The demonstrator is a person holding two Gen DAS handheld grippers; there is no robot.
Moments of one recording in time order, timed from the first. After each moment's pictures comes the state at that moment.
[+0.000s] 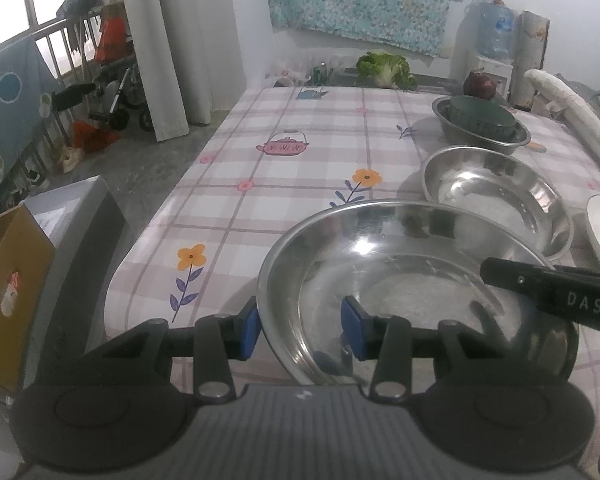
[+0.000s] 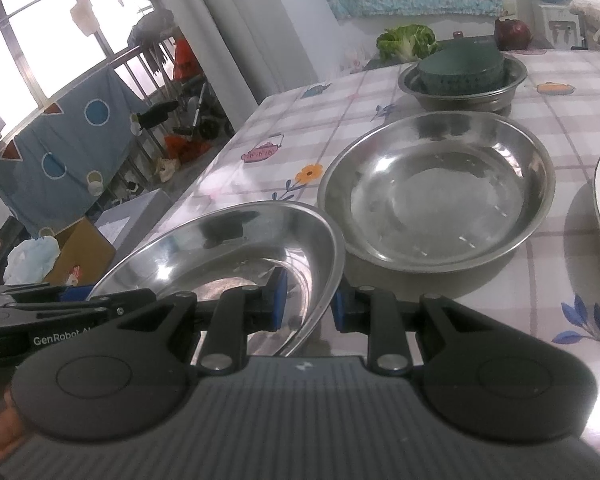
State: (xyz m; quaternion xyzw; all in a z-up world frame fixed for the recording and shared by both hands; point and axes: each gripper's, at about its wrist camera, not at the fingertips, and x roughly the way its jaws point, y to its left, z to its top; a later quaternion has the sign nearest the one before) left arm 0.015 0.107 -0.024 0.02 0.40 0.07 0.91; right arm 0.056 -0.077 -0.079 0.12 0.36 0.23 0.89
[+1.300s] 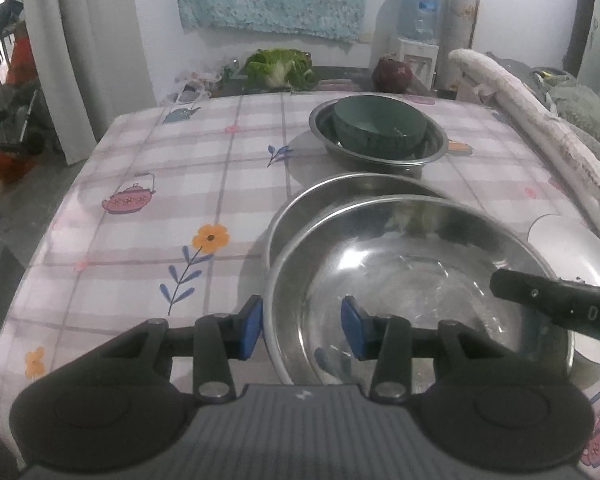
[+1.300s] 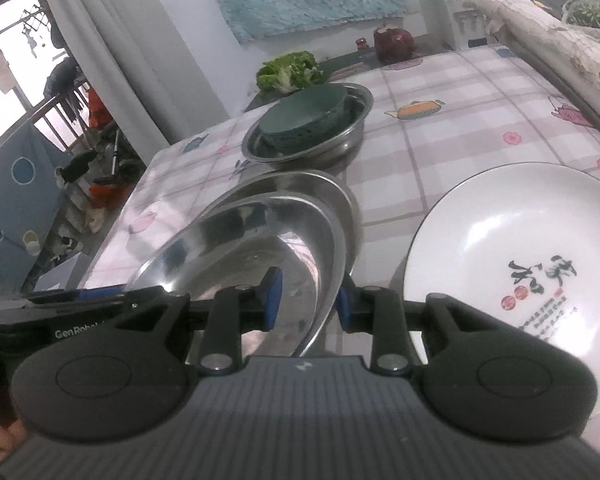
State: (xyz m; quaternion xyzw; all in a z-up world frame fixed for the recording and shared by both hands) left arm 0.130 0.010 -0.038 0.04 0.41 -0.04 0.91; right arm 0.113 -0.185 -0.075 0.16 0.37 0.10 0.91
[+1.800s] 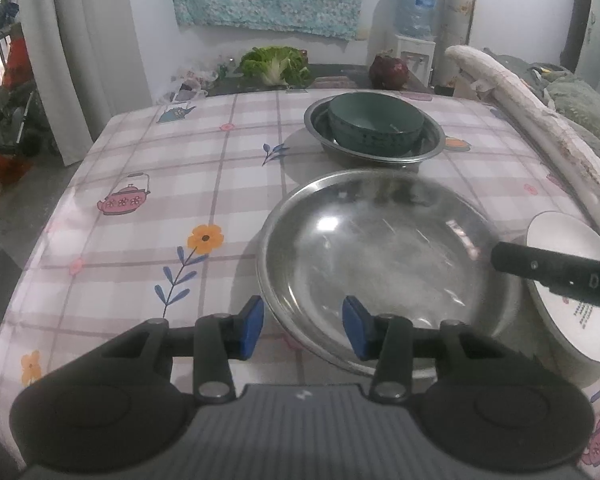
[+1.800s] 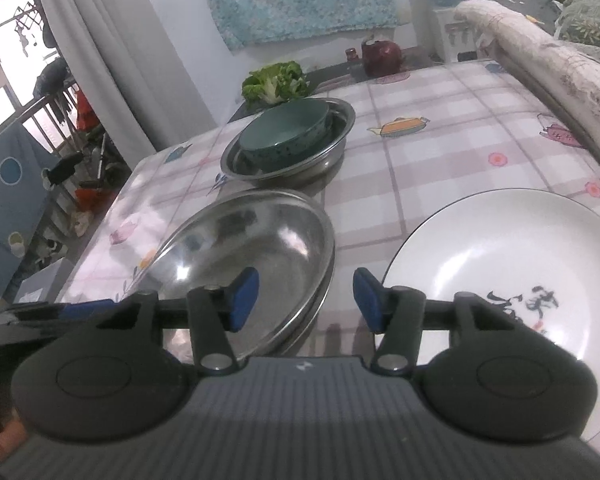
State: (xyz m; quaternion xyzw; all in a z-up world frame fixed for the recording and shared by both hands) left arm 0.130 0.010 -0.038 0.04 0.42 -0.05 0.91; right arm 0.127 -0.192 -0.073 0.15 0.36 0.08 0.92
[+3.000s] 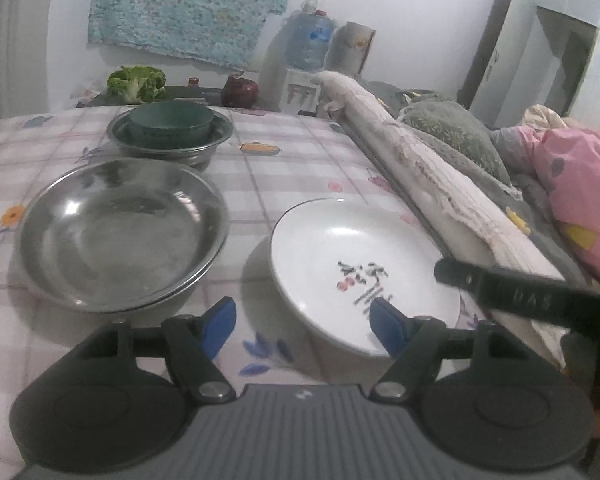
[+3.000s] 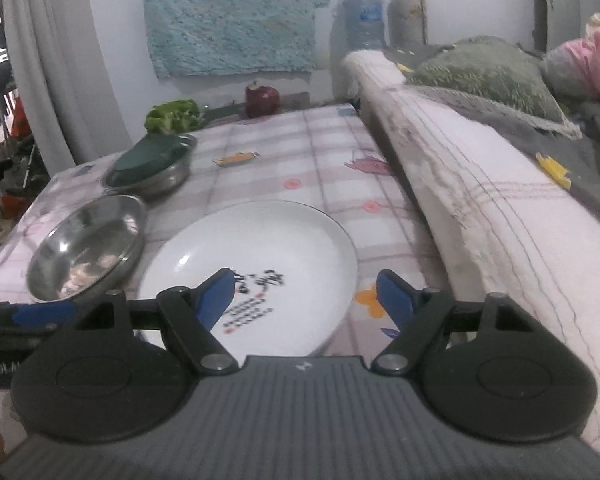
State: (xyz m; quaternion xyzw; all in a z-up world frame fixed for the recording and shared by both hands) left arm 0.057 -0.126 -0.056 -0.04 0.36 -0.20 0.91; right arm 0.026 -0.329 -0.065 0.08 0.31 -0.04 0.95
